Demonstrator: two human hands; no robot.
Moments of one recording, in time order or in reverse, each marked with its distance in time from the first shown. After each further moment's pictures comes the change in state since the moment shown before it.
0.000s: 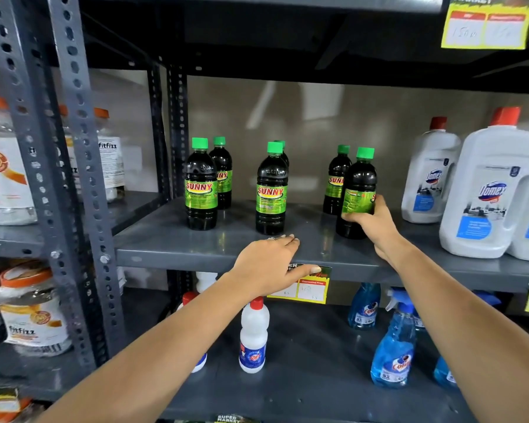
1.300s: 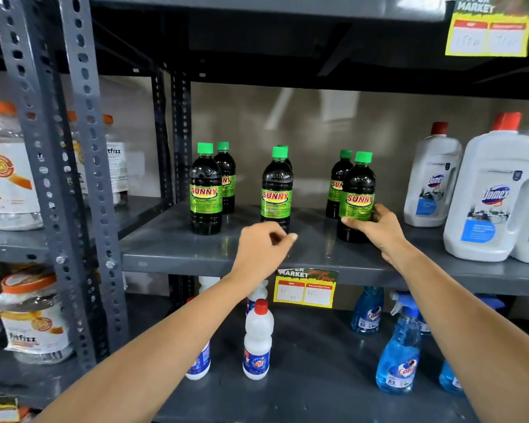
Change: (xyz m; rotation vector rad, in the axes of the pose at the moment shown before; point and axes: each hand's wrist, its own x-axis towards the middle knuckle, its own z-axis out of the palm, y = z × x) left_hand 0.006 -0.018 -0.003 -0.758 0.458 -0.318; right_hand 0.004 0.009 -0.004 -0.119 -0.003 -0.005
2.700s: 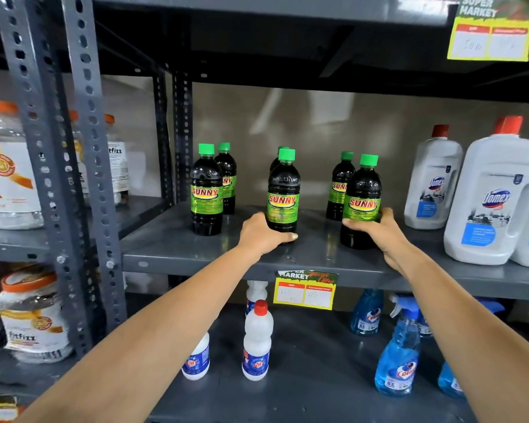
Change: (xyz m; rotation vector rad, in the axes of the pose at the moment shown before) left_hand 0.045 -0.008 0.005 -0.026 -0.170 -0.414; right_hand -0.020 -0.015 -0.004 0.106 -0.072 0.094
